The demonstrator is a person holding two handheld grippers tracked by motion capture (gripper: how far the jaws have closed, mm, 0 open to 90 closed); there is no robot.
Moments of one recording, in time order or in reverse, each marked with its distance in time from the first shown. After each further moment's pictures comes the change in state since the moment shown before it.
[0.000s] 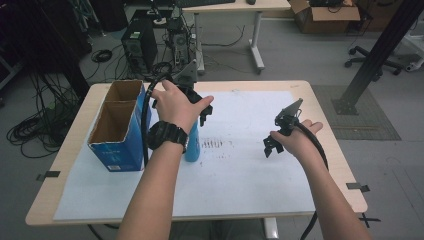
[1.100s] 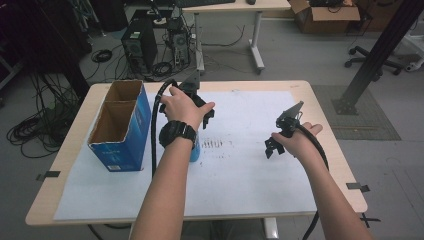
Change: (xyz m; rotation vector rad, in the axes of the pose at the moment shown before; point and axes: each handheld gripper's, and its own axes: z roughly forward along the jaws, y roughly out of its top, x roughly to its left) left arm -0.001 0.020 0.047 0.065 0.019 -0.033; right arm -0.010 0.004 0.013 0.004 0.017 0.000
